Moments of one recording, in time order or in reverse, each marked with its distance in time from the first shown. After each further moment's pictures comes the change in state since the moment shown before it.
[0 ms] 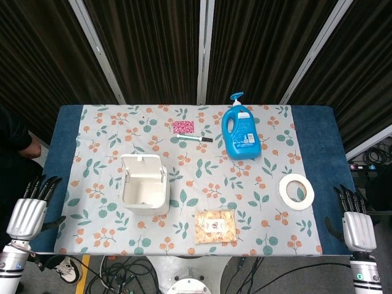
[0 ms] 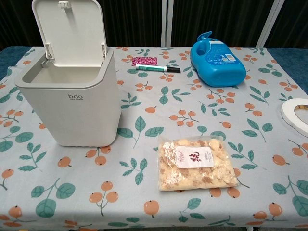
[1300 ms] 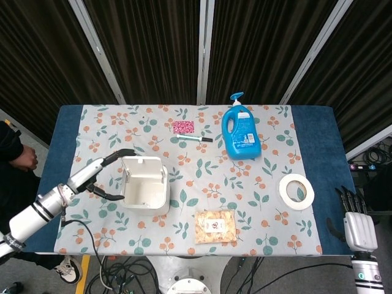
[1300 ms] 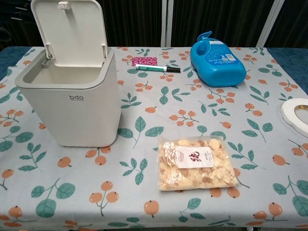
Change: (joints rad) left arm -0.538 0.284 -0.023 -0.200 0.203 -0.463 -1.207; right arm 0.001 -0.006 -0.001 0.037 0.018 -0.027 0.031
